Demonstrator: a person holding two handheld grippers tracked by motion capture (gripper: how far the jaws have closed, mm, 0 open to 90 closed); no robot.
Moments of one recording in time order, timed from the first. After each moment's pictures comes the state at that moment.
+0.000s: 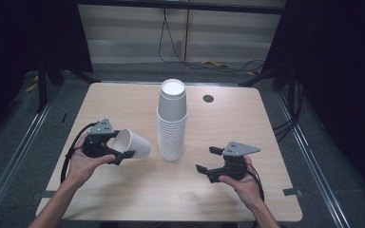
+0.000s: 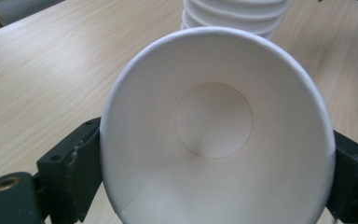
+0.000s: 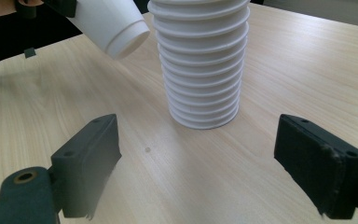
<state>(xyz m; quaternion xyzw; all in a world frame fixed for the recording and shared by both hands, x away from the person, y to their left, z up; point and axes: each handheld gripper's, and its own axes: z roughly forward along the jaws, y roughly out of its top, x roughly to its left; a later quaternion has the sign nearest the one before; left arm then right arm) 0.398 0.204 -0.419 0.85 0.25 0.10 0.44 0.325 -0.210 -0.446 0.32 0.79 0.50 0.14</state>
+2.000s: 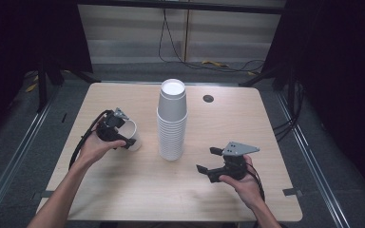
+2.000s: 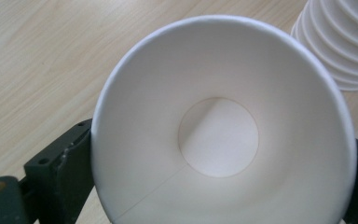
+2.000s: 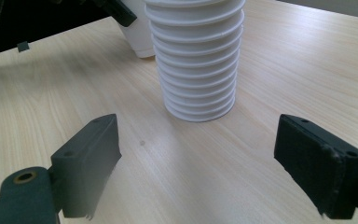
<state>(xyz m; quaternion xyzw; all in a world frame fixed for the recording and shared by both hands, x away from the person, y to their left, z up) 0.461 0.176 -0.439 0.89 0.33 0.14 0.27 0.328 -0.212 -0.450 0.33 0.79 0.49 0.14</state>
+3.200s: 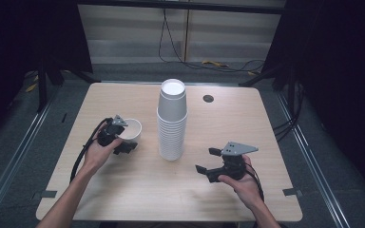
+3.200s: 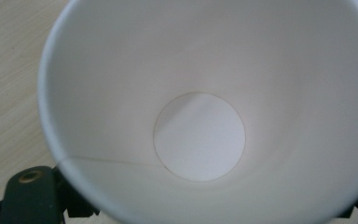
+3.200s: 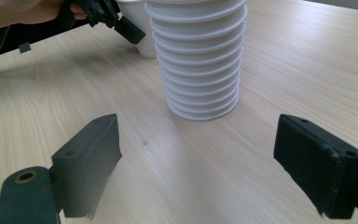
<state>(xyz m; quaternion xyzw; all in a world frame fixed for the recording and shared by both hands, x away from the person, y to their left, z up) 0.454 0.186 -0.472 0.88 0.33 0.14 0.31 0.328 -0.209 -0.452 0.33 0.79 0.49 0.13</state>
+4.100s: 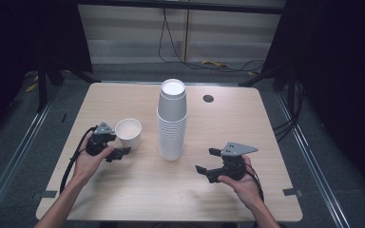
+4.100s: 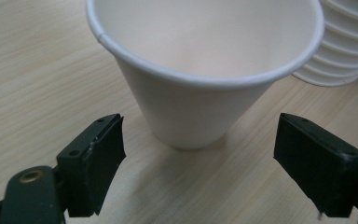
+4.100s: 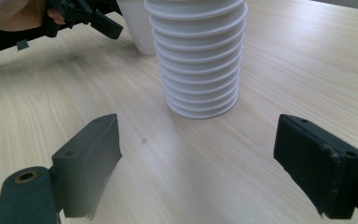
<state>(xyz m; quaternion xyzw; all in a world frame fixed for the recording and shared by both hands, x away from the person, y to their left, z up) 0.425 0.217 -0.478 0.84 0.36 0.13 0.39 0.328 -0.209 -0.453 0.33 0.80 0.49 0.14</state>
